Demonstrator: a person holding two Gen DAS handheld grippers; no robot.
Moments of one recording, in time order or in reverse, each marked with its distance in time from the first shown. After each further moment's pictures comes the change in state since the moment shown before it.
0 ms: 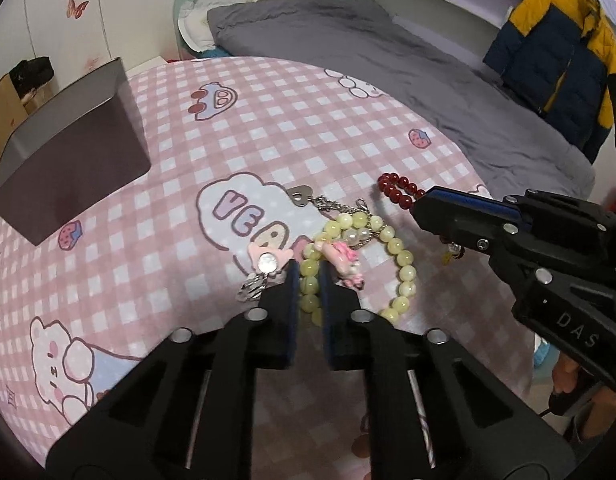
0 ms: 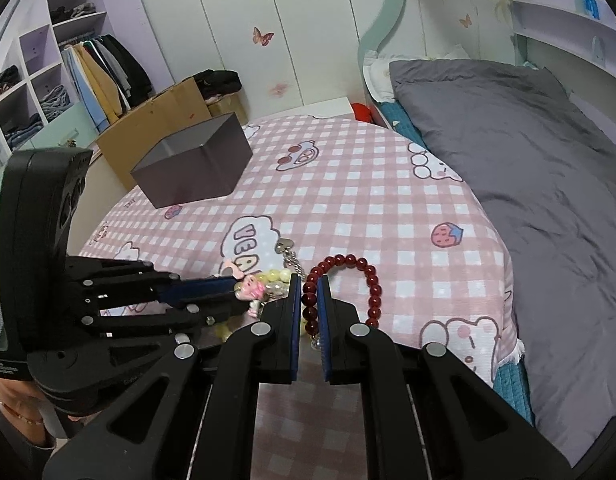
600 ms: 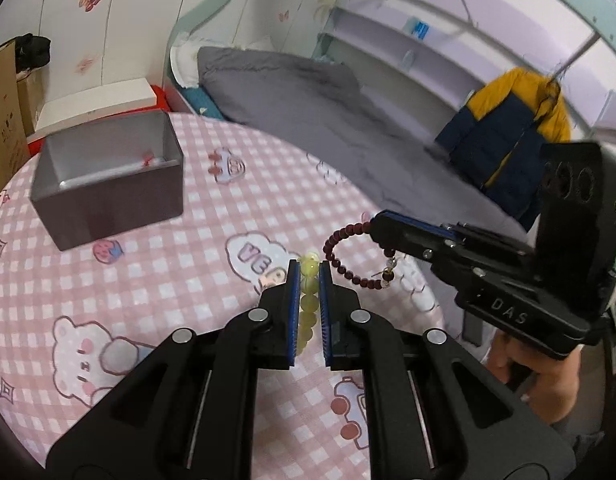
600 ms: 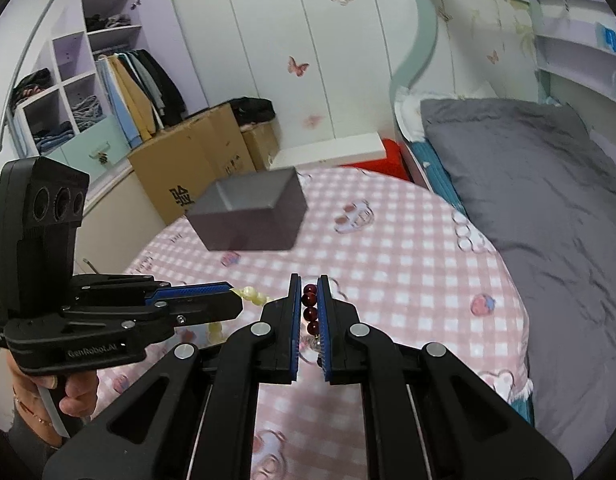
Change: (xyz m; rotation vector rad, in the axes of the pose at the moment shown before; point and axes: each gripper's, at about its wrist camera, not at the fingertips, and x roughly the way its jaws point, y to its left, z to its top) left arm -0.093 0.052 0.003 -0.130 -0.214 -0.233; right arm -0.025 0.049 0.041 -0.066 -0.103 0.080
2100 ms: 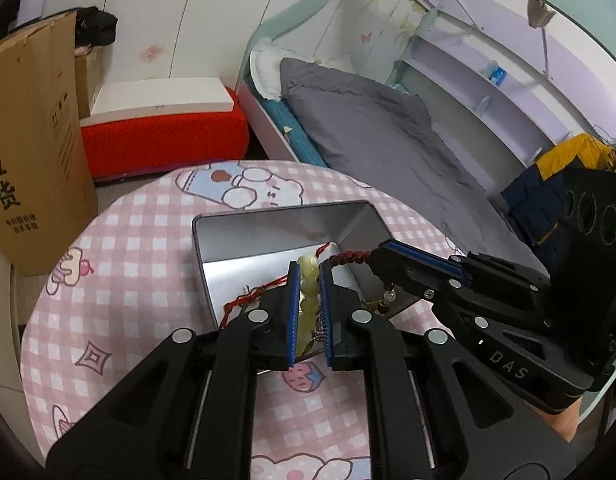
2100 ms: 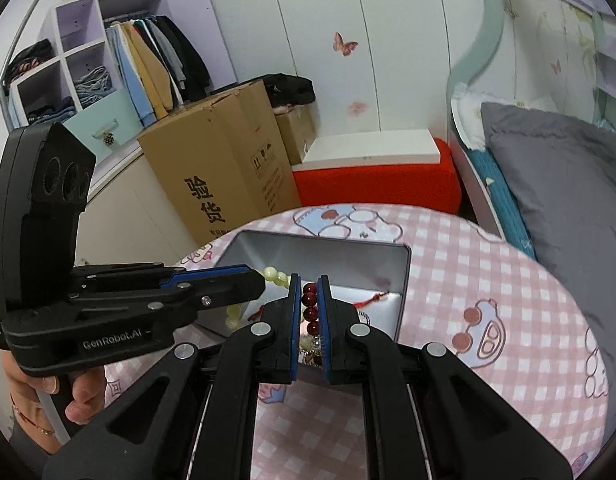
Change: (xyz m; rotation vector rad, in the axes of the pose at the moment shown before) left arm 0.018 0.168 0.079 -0.163 -0.022 0.143; right arm 0.160 0.065 0.083 -0.073 0.089 0.081
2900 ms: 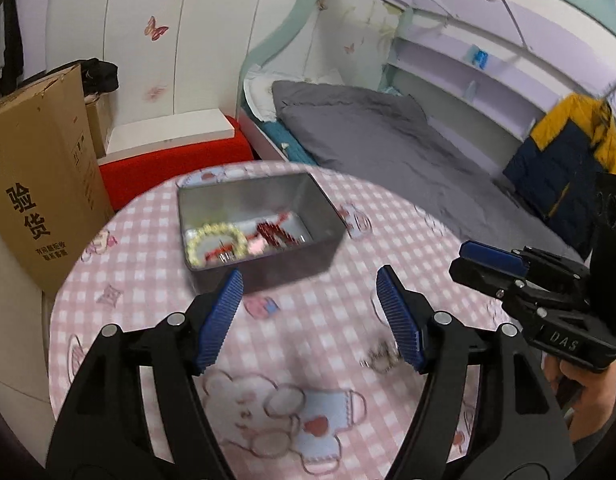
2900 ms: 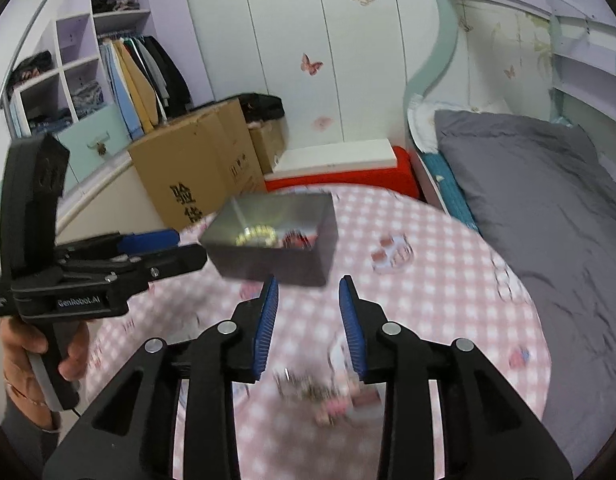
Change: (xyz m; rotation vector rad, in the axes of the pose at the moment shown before) left arm -0.067 -0.077 -0.066 0.153 -0.076 0.100; right arm -0.120 -0.010 -0.073 0.019 -0.050 -0.125
